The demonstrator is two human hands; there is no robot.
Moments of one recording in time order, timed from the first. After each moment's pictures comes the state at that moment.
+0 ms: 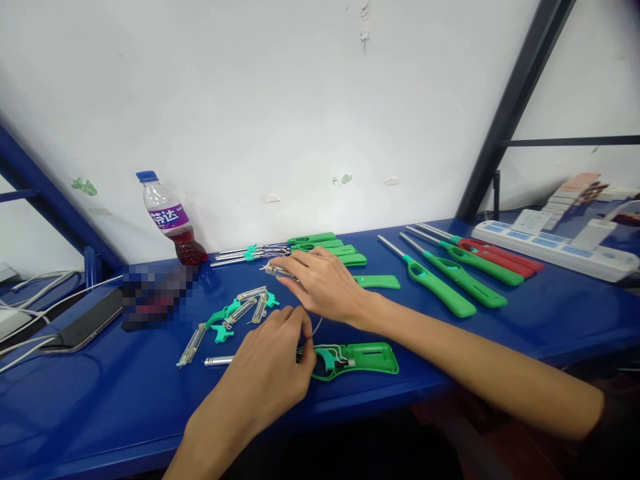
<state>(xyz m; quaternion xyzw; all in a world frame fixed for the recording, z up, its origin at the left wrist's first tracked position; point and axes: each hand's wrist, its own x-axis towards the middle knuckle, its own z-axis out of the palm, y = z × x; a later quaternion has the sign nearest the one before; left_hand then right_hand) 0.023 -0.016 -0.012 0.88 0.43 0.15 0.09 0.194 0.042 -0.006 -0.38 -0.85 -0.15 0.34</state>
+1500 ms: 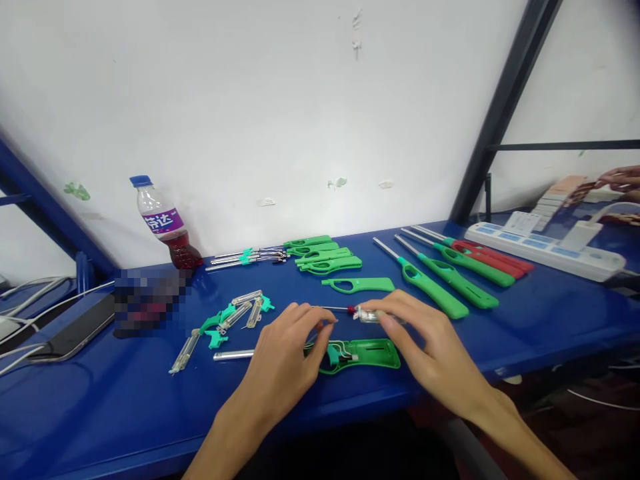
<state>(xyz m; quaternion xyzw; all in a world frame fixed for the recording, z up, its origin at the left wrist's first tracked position) 0.045 -0.007 -0.028 0.89 0.31 0.30 0.12 0.272 -0.087 -0.039 -0.50 -0.70 0.10 0.49</state>
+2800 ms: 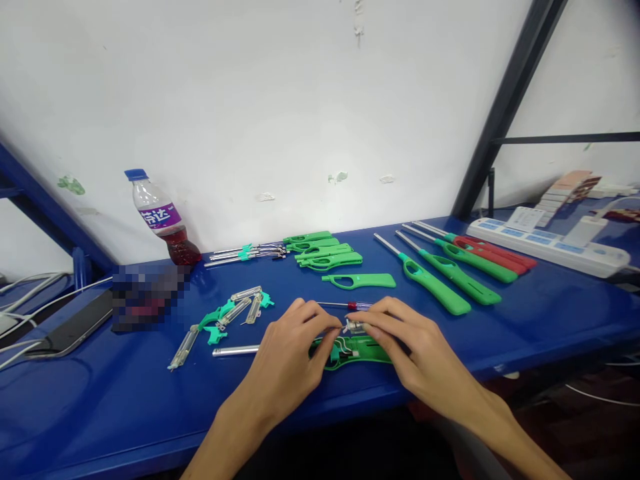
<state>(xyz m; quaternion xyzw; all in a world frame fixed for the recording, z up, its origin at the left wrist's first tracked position) 0.047 -0.012 -0.027 0.90 0.28 0.29 0.14 0.266 -0.087 -0.048 -0.49 -0.76 0.07 0.43</state>
